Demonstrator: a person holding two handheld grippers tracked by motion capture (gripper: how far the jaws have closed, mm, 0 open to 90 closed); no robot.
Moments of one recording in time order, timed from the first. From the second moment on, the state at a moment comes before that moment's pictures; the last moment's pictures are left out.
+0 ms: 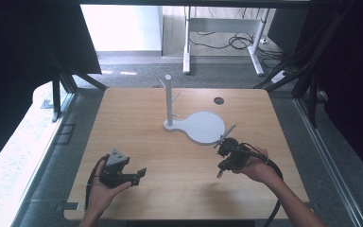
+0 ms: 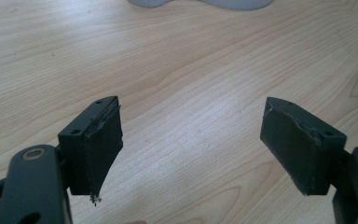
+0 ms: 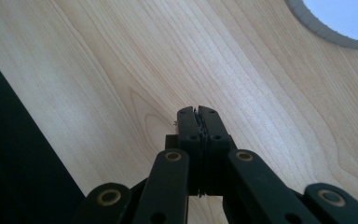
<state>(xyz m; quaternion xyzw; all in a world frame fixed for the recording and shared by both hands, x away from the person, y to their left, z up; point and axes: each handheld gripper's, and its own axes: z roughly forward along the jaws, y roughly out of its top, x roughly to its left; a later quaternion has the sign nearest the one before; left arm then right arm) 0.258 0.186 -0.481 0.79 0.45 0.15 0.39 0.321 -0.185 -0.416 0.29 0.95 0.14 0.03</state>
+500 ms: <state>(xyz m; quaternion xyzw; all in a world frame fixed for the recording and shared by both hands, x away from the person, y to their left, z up) 0.258 0.181 -0.484 0.80 0.45 0.14 0.38 0.325 -0.175 -0.418 0.28 0.95 0.15 0.03</state>
